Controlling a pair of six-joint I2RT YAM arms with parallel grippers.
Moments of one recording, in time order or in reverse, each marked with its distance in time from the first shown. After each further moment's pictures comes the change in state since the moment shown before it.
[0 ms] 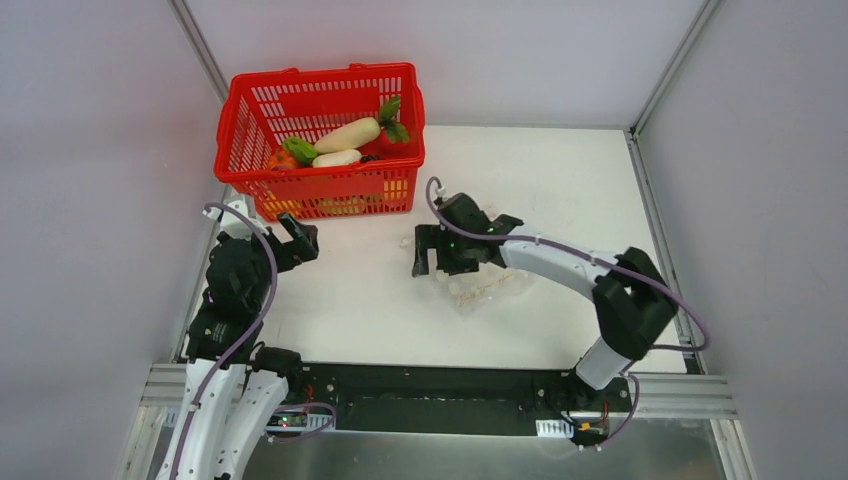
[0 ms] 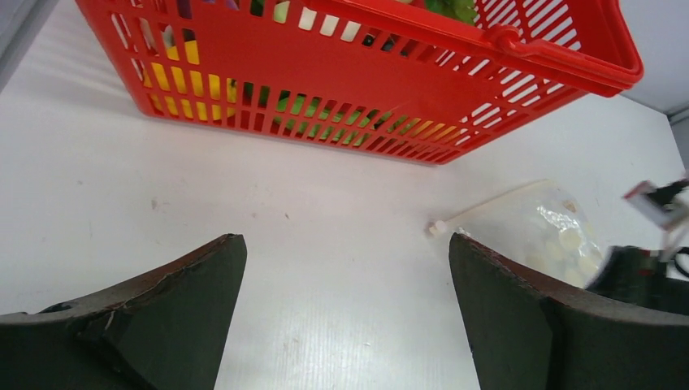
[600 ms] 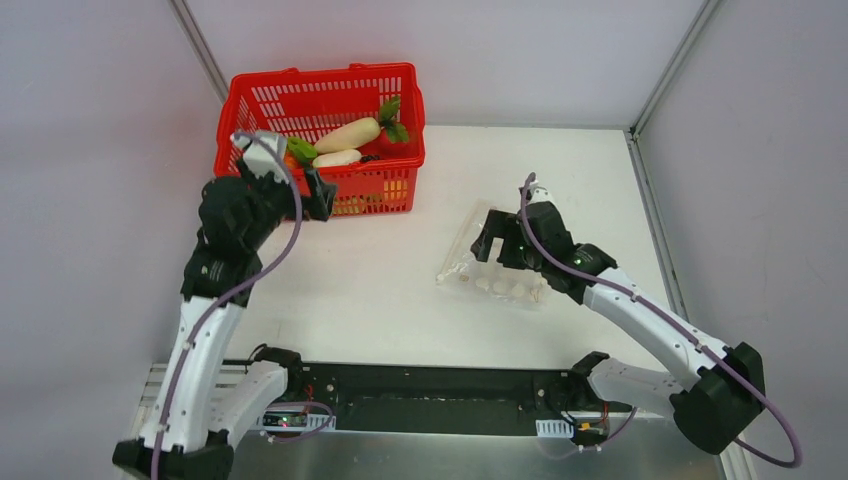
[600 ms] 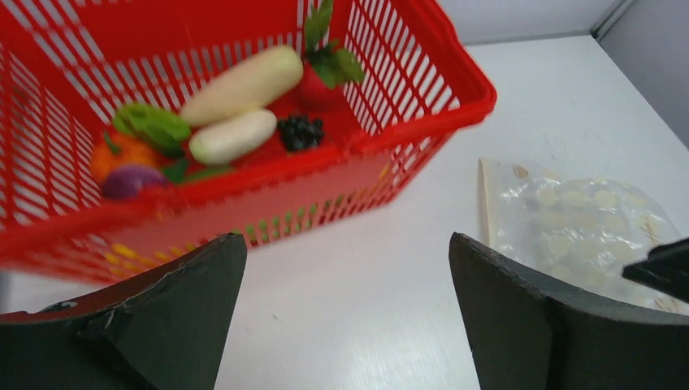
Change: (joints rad) left arm 0.000 0.286 0.244 0.113 0.296 0.240; right arm -0.148 -0.491 -0.297 -0.031 0.312 -0.002
